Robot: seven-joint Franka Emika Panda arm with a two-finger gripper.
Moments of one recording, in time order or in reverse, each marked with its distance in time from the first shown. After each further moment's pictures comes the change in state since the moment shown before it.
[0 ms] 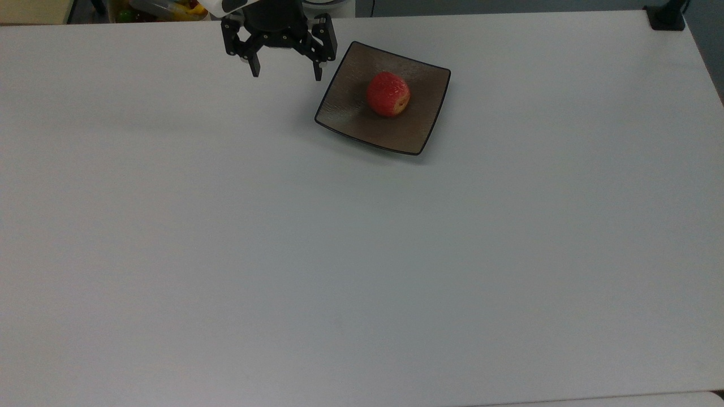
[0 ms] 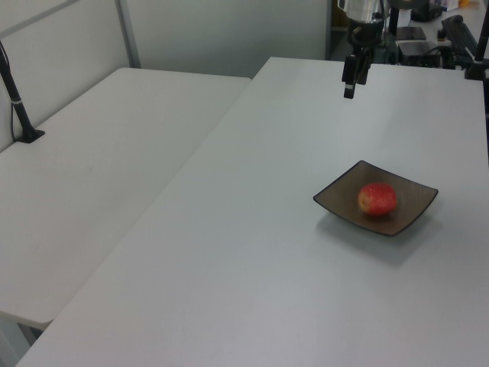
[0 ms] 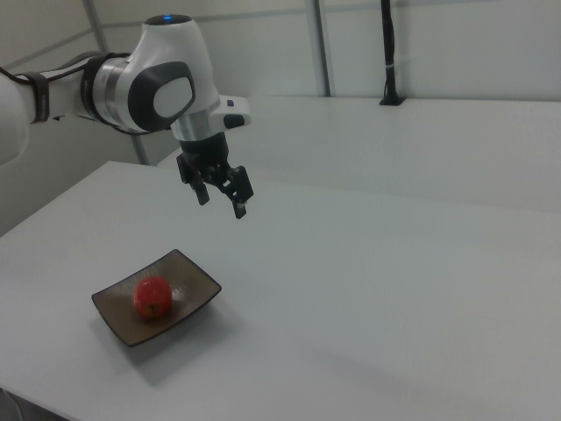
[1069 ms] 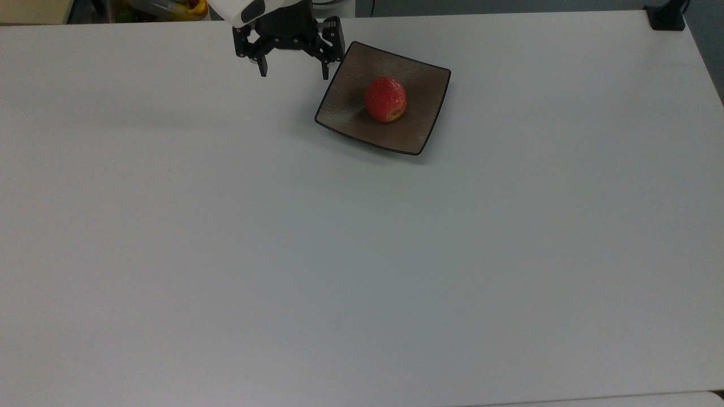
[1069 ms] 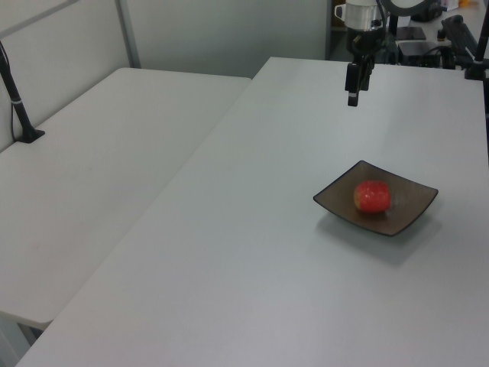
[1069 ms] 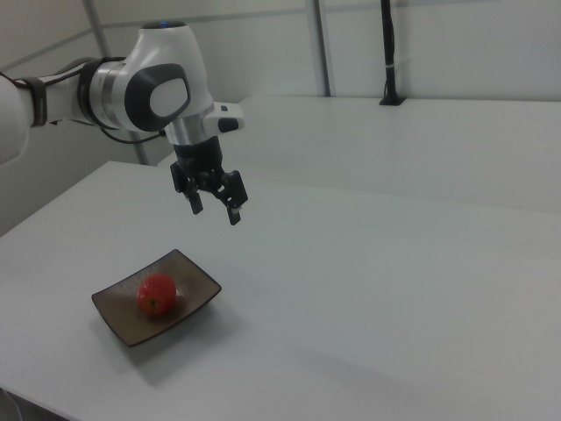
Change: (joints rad) arm 0.013 0.012 0.016 0.002 -0.042 -0.049 -0.007
